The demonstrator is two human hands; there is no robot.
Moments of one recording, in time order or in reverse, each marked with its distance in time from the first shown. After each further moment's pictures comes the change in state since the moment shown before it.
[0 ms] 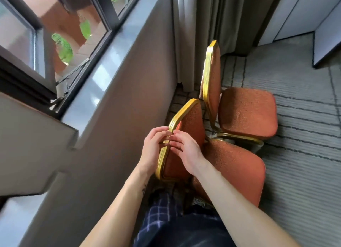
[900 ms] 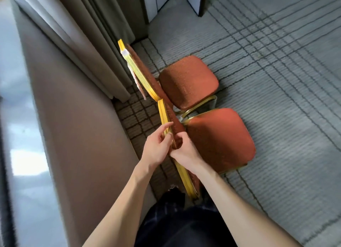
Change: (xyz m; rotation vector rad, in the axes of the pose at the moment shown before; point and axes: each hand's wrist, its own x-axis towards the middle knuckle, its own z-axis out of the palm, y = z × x) left_hand 0.139 0.015 0.036 0.804 -0.827 0.308; right_hand 0.047 0.008 0.015 -0.317 0.671 -0.084
